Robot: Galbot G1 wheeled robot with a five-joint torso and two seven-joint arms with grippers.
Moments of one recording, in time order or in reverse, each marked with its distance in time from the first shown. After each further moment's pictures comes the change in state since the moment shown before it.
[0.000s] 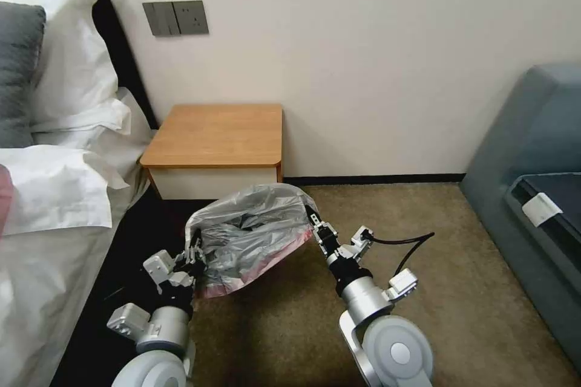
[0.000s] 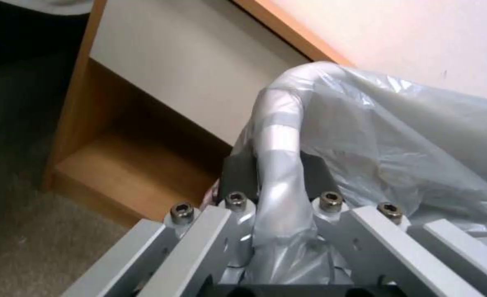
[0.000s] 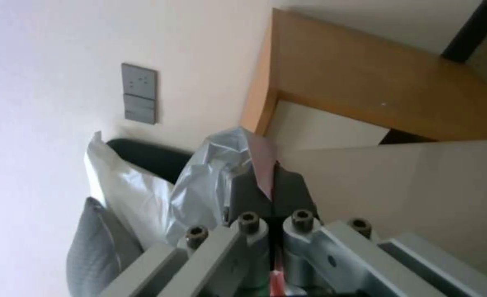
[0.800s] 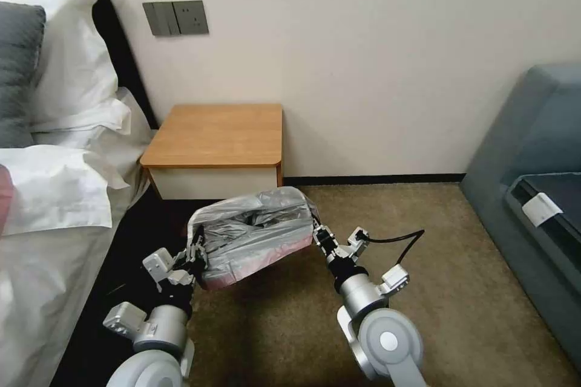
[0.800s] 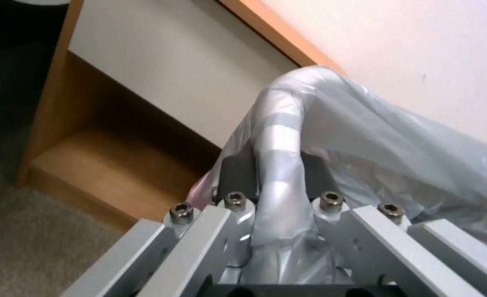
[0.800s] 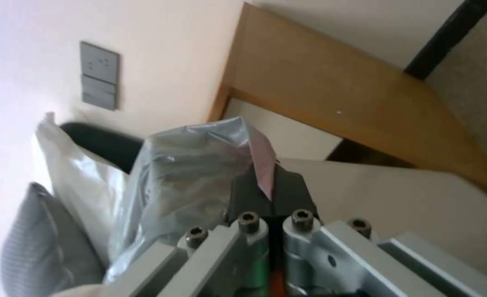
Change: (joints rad) left arm 0.001 0.008 -0.010 -0.016 -0.054 0.021 0.028; right arm 0.048 -0.030 0.003 -0.102 -0.089 -0.008 -0.014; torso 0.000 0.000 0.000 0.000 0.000
